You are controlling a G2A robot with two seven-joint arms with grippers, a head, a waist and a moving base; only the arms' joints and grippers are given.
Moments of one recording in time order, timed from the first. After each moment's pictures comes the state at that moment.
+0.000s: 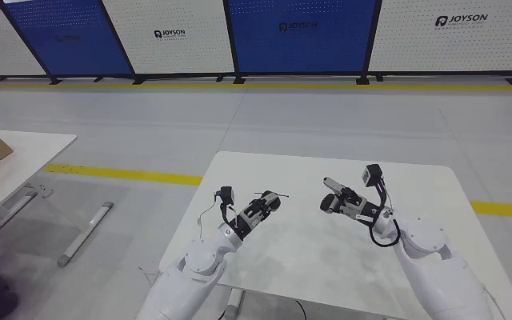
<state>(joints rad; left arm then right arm) 1.51 -1.19 -1.25 -1.63 -0.25 -0.23 -0.28 -1.06 -1.21 1.11 -1.32 0.37 -0.09 0.81</state>
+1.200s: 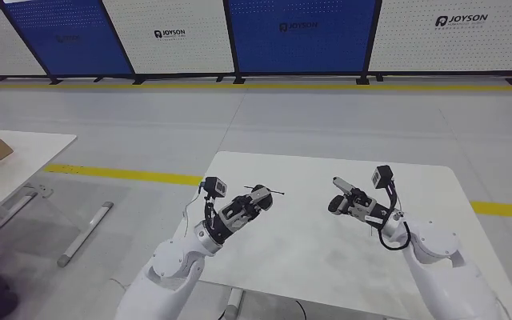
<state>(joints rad) 1.67 -1.15 -1.46 -1.97 -0.49 -0.24 -0.56 -1.10 -1.20 1.15 -1.38 0.37 -0.05 0.81</state>
